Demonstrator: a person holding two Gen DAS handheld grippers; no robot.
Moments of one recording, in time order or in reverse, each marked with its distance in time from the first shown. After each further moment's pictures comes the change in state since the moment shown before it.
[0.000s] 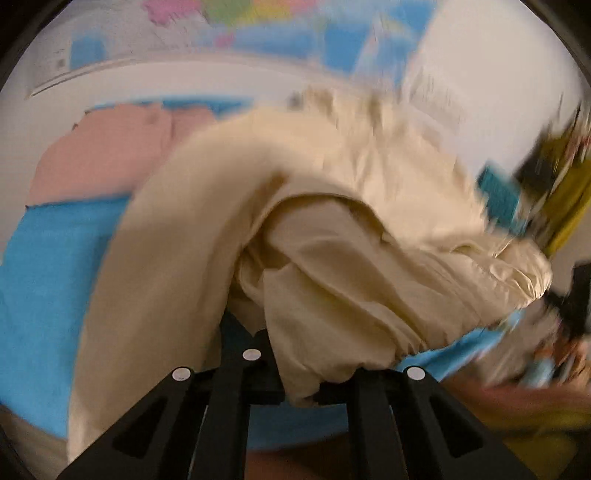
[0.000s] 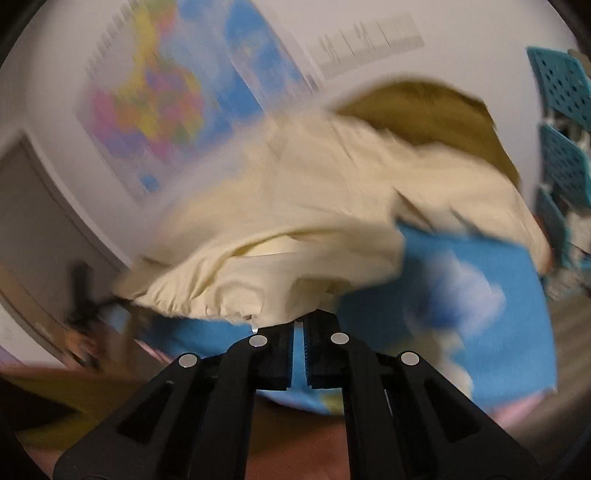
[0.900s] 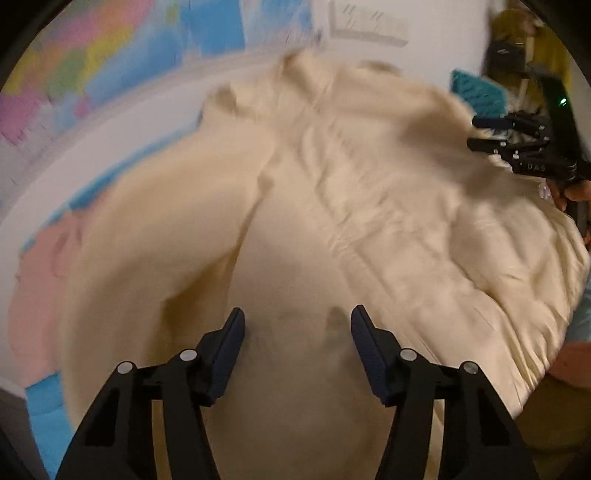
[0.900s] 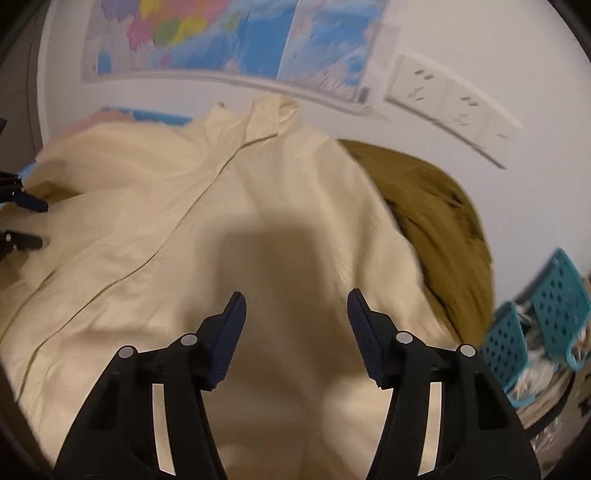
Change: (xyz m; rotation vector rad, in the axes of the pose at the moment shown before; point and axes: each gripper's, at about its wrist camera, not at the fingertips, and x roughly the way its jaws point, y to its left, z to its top) left arm 0.096 -0.055 0.106 0.386 0.058 0.057; right arm 0.161 0.048 0.138 -0.605 0.025 -0.418
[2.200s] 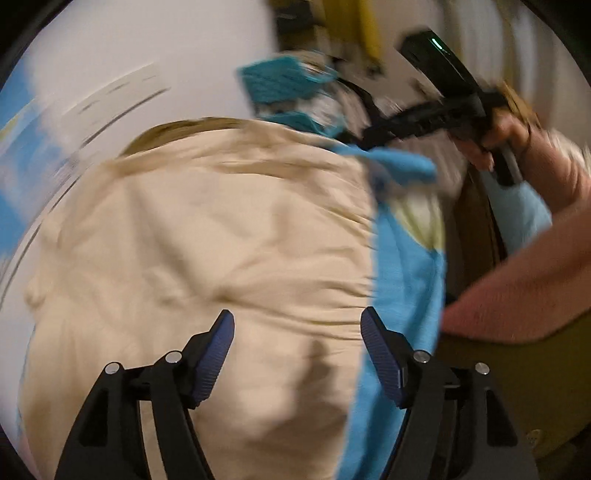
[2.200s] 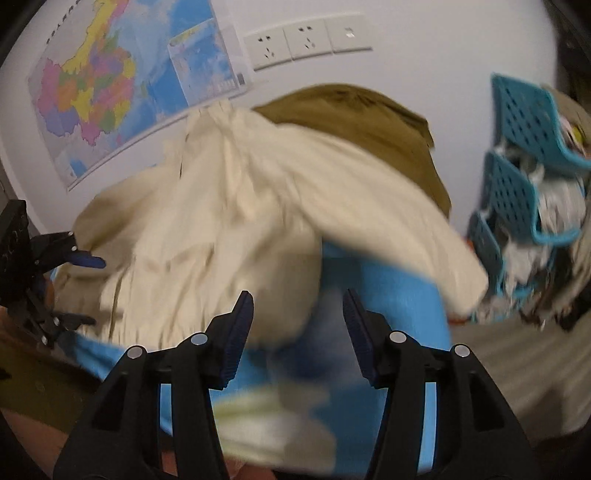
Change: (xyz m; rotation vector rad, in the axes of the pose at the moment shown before) left arm -0.031 -0.209 -0.024 0.713 -0.152 -0.261; right arm -0.121 -0.095 -0.183 0.539 -0.019 0.163
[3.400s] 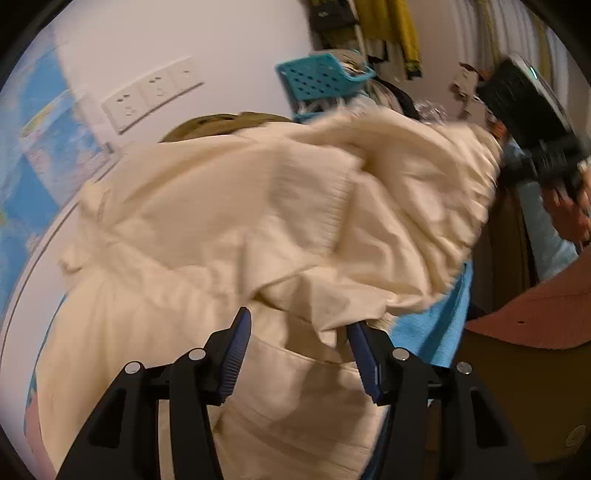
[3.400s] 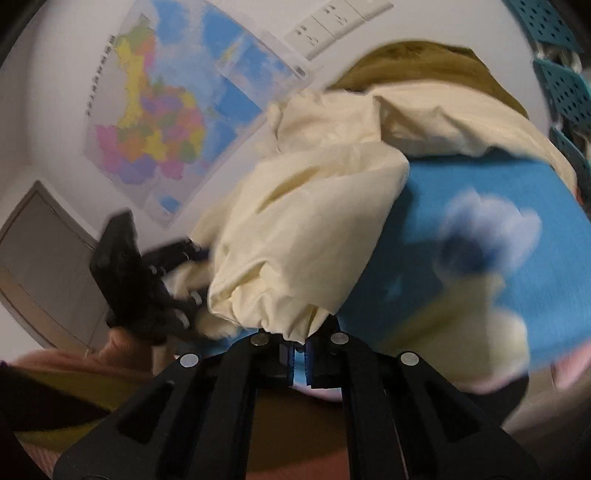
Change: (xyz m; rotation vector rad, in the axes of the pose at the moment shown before) left arm -0.018 0.017 -0.010 -0.161 -0.013 0.163; right arm -0.023 0.037 -0.035 0.280 0.045 0.423
